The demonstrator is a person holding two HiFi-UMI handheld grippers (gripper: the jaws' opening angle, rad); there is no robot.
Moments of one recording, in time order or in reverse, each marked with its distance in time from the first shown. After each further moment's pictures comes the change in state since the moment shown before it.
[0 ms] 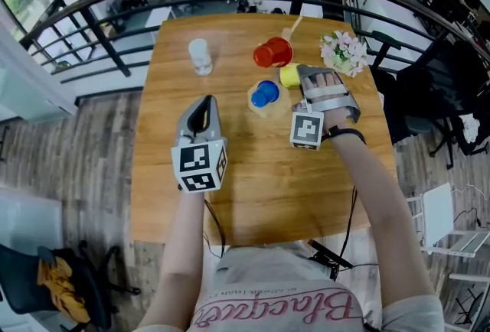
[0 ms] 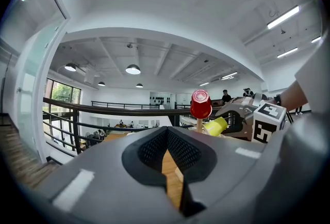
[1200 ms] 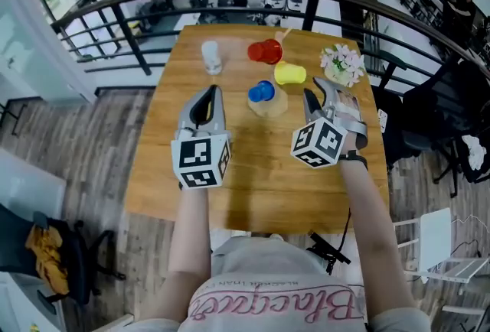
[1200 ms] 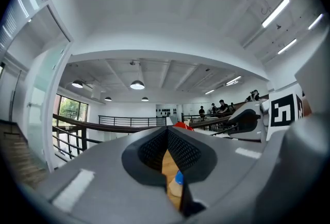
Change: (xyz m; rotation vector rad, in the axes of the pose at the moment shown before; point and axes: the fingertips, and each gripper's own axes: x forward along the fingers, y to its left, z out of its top) left arm -0.065 -0.061 0.077 0.056 -0.140 0.087; right arm -0.115 -0.038 -0.047 0.691 -0.208 -0.052
